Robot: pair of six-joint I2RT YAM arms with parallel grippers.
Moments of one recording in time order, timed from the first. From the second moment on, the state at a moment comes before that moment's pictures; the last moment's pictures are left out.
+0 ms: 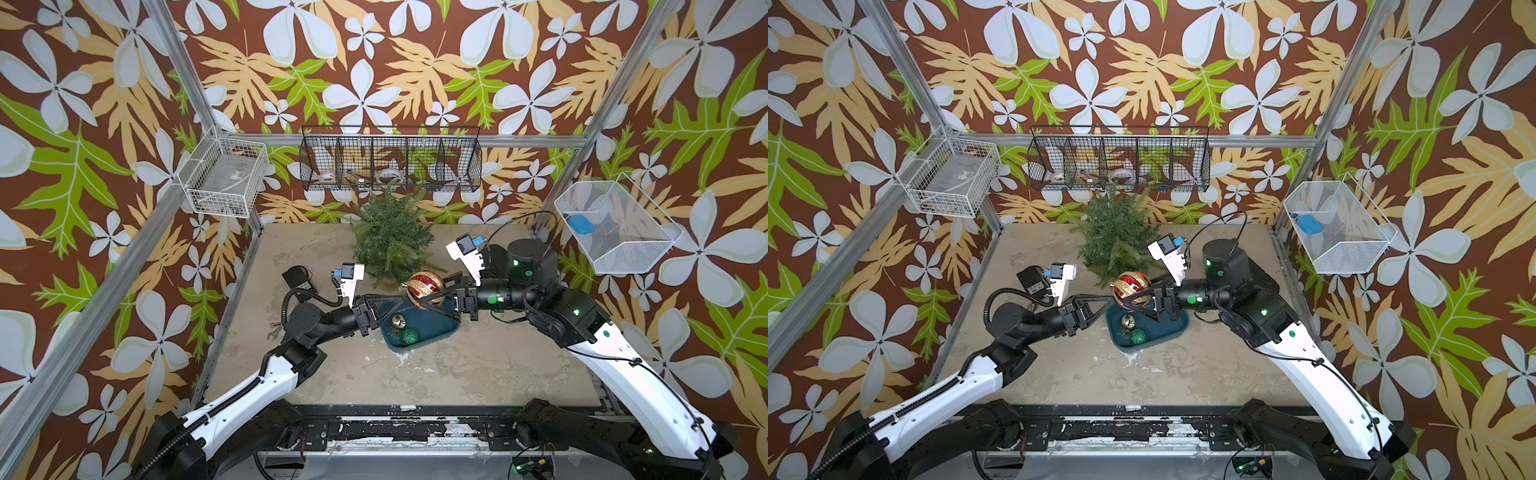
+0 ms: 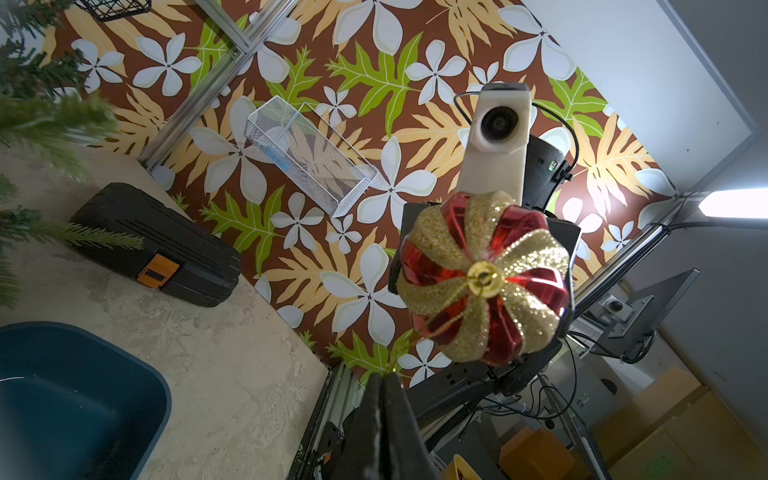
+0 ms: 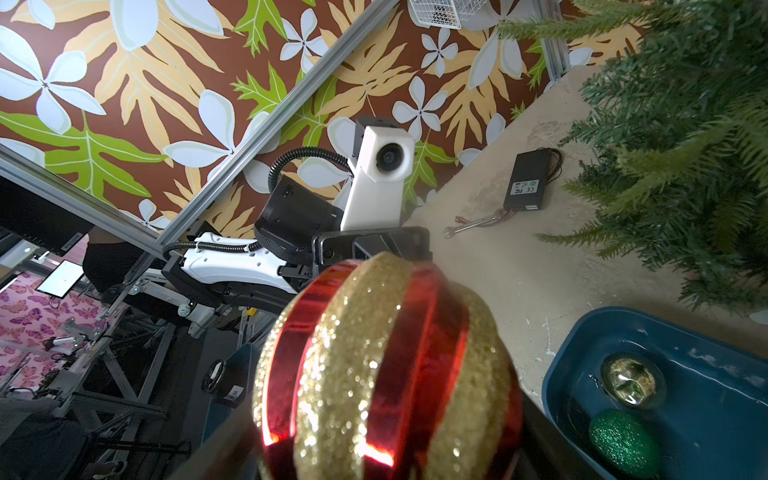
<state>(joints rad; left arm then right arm) -0.64 0.96 0.55 0.72 0.60 -1.01 0.62 1.10 1.34 -0.60 -0.74 0.40</state>
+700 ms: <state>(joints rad) -0.66 0.99 0.54 0.82 0.62 -1.01 0.62 1.08 1.33 -0.57 -0.75 0.42</state>
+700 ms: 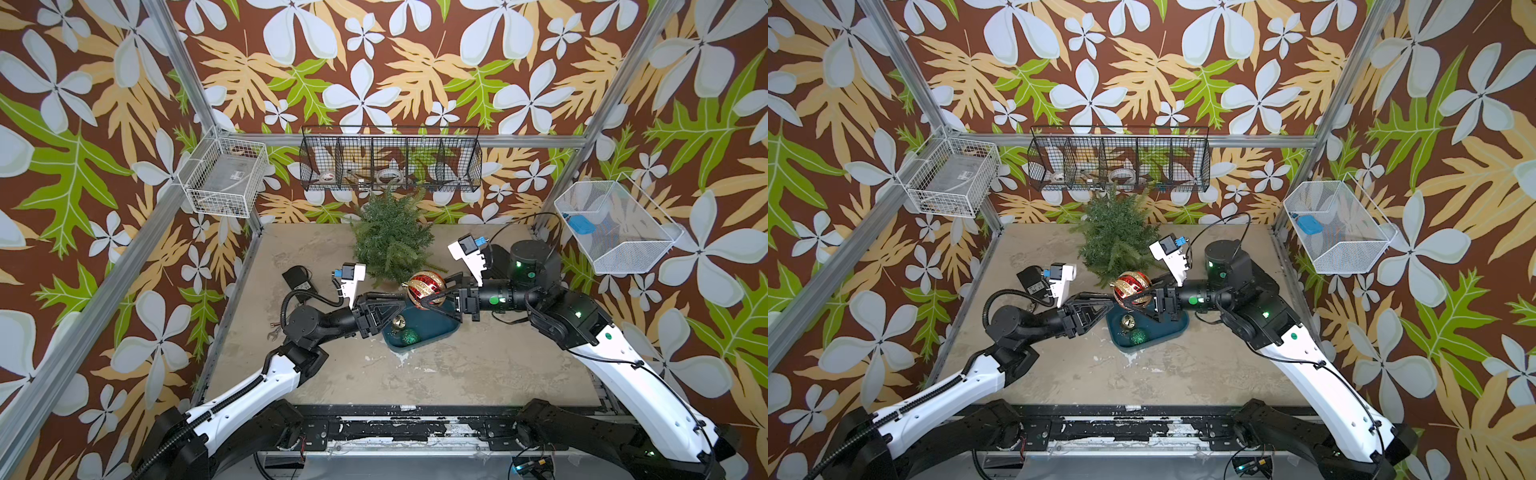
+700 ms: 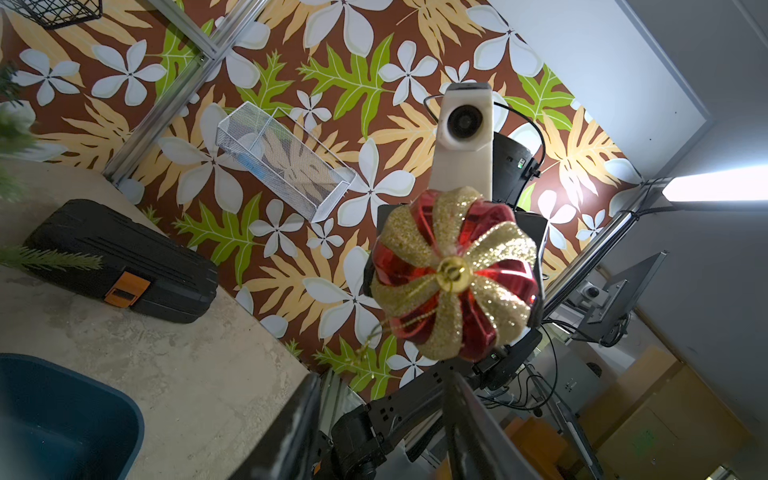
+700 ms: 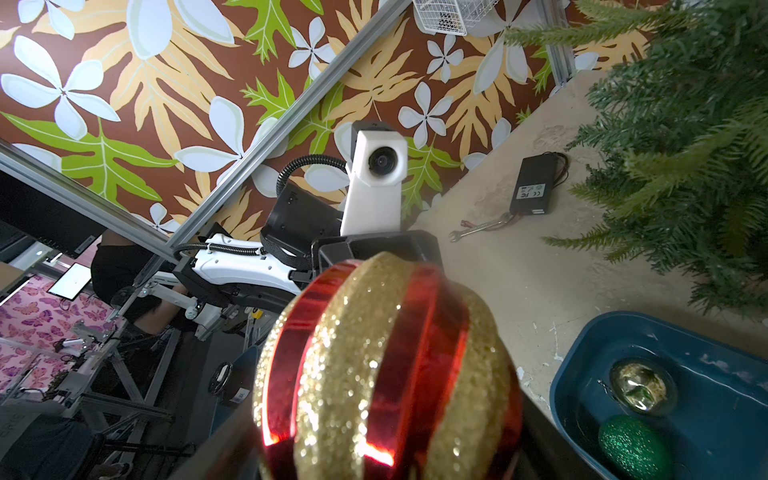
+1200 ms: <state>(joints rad) -0.67 1.02 0.56 0.85 0.63 -1.02 0.61 1.08 1.32 -0.56 -0.77 0.43</state>
